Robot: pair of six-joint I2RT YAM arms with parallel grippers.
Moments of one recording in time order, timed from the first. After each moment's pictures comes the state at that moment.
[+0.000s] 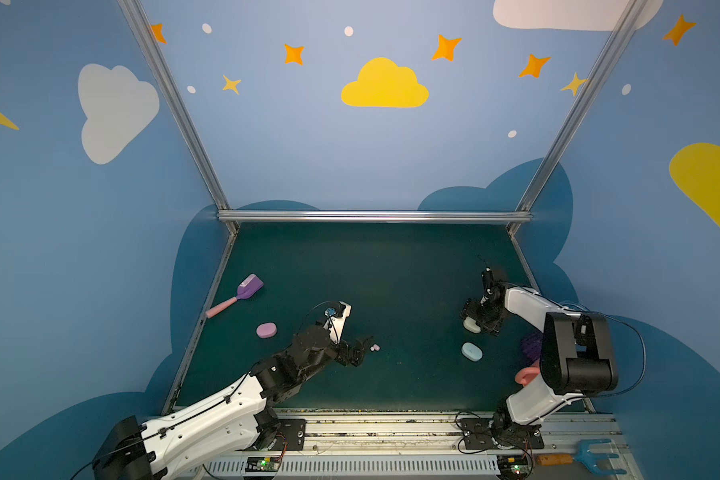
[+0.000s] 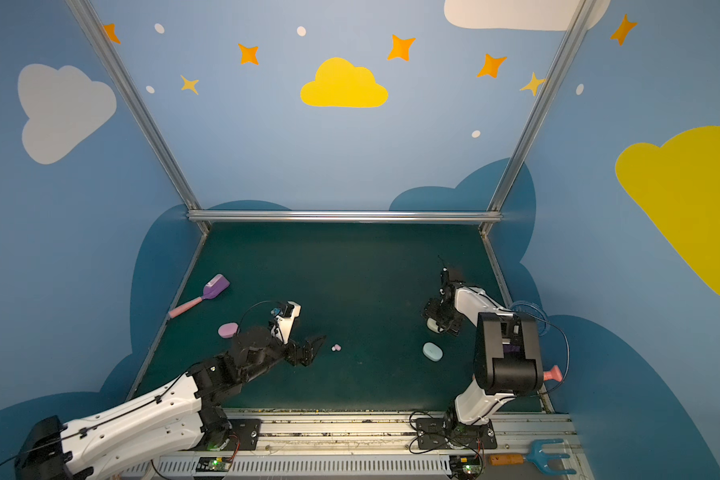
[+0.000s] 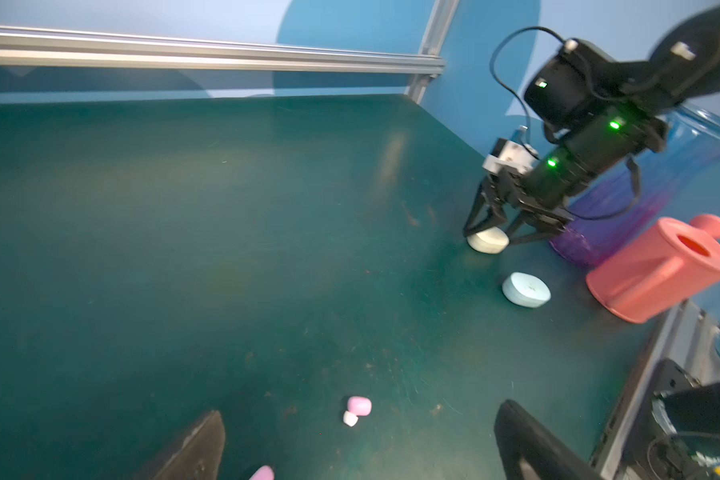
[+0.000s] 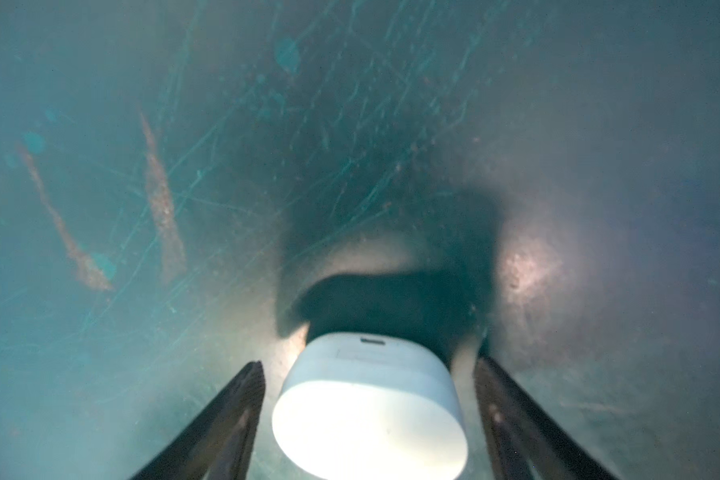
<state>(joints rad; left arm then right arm) -0.88 0.81 0.45 -0.04 -0.17 -0.38 0.04 1.62 0.93 -0.68 -0.05 0.52</state>
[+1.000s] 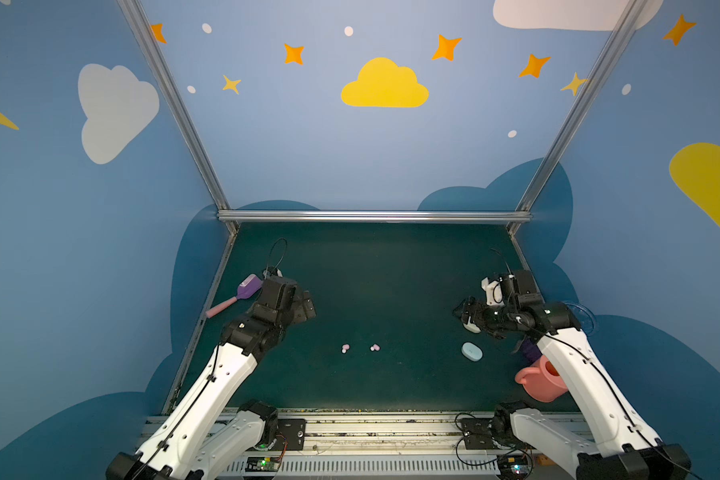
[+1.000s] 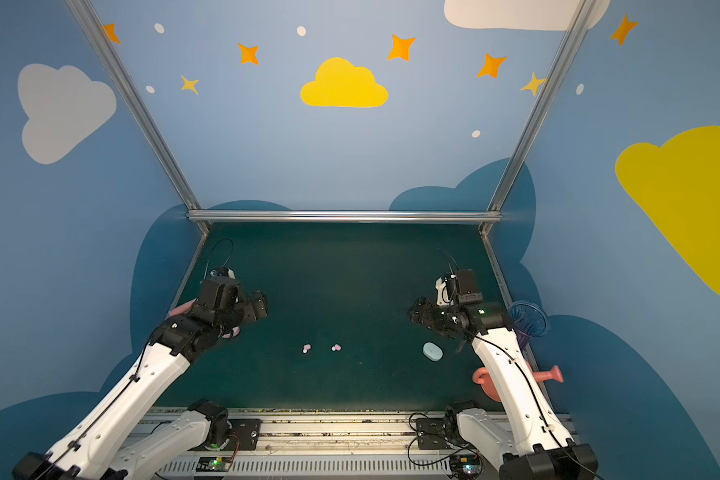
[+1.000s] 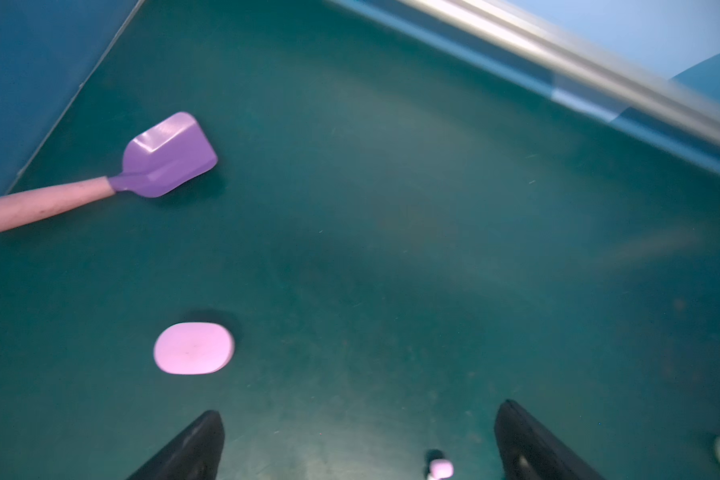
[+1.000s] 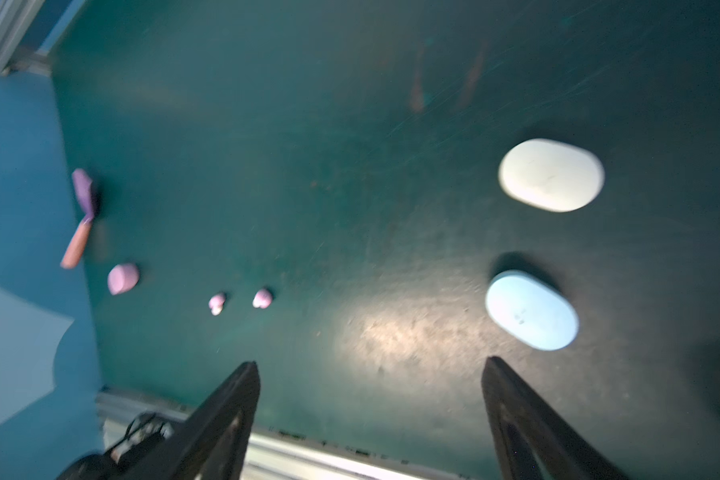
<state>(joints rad) -0.31 0.98 0.91 -0.77 -0.23 -0.57 0.23 1.00 0.97 -0.99 -0.29 0.51</state>
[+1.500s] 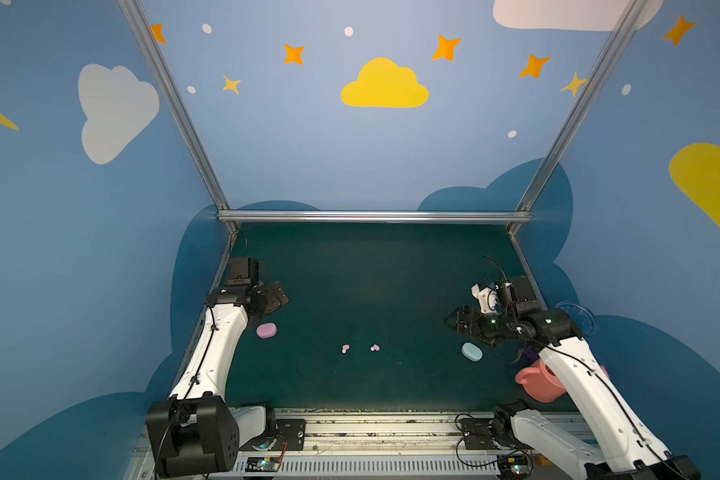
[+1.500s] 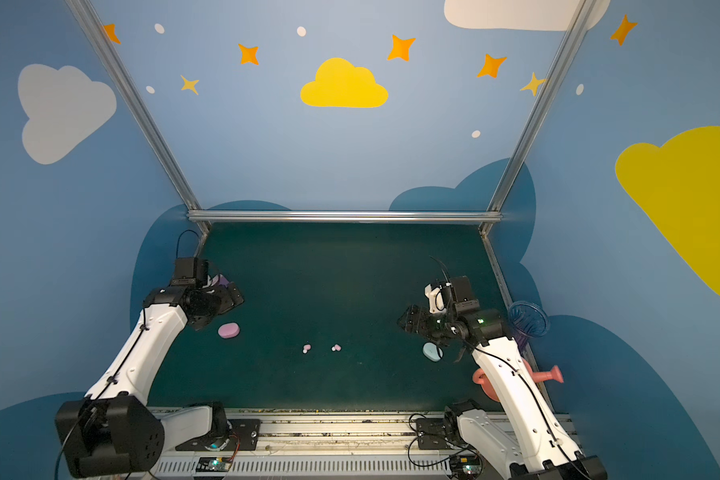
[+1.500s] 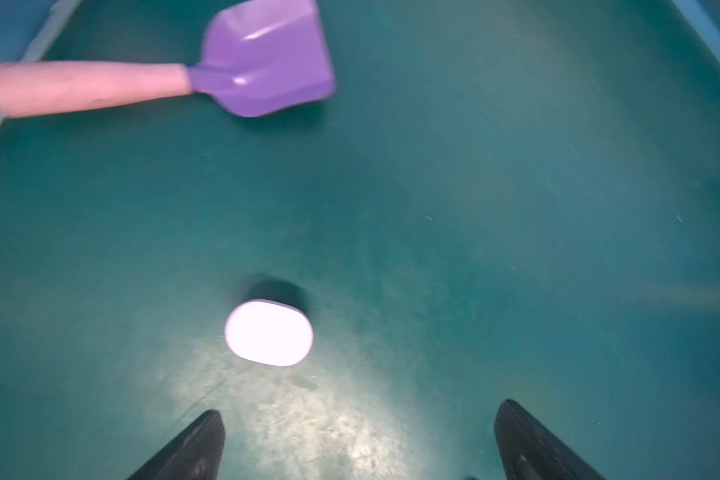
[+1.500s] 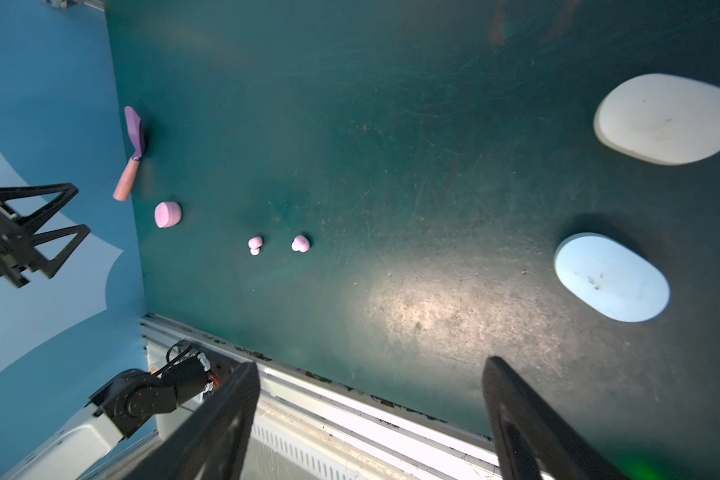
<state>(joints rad) 0.13 1.24 1.00 -0.85 0.04 -0.51 0.29 0.96 0.96 -1.02 -0.40 0.52</state>
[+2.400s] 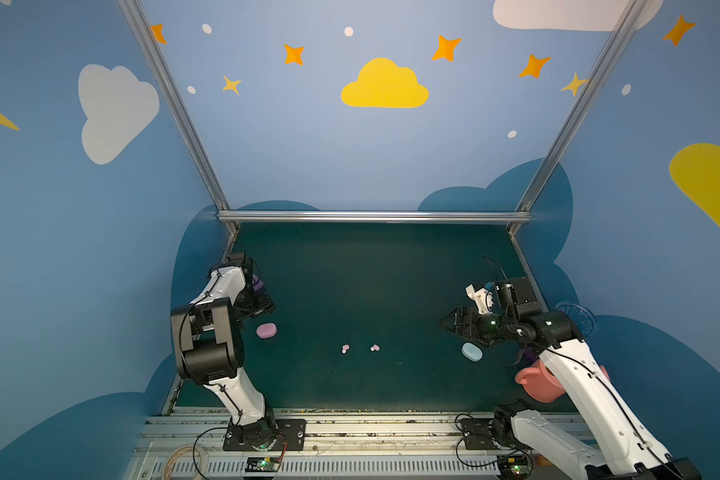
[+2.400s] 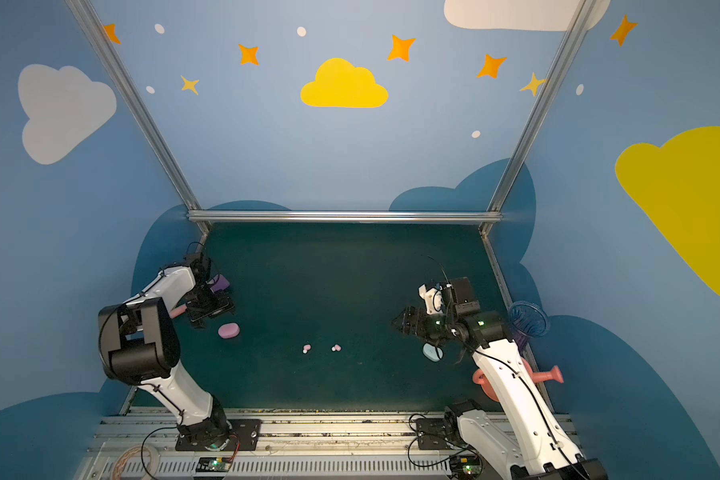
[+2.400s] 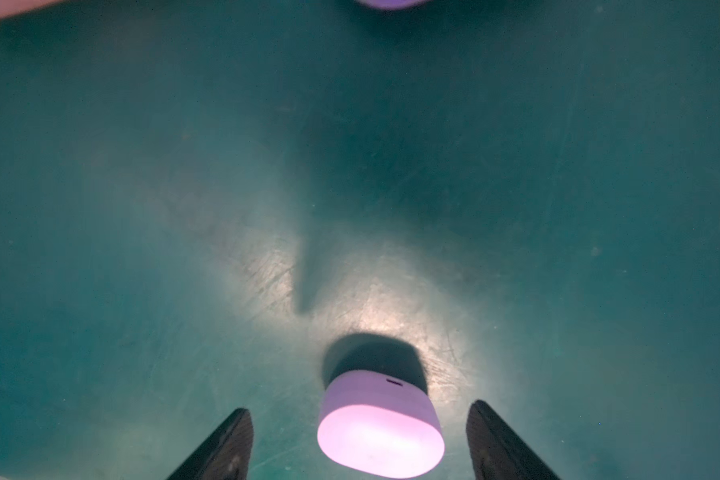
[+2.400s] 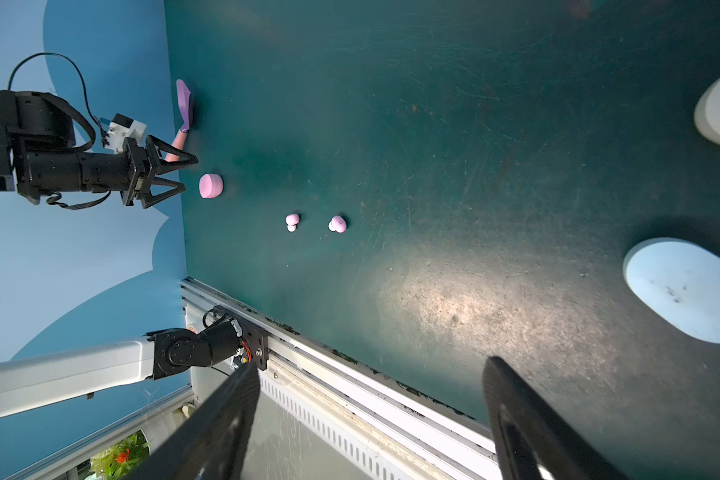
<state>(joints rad) 0.25 1.75 1.22 -1.00 -0.04 -0.38 0.30 0.94 0.94 -0.99 -0.51 0.50</state>
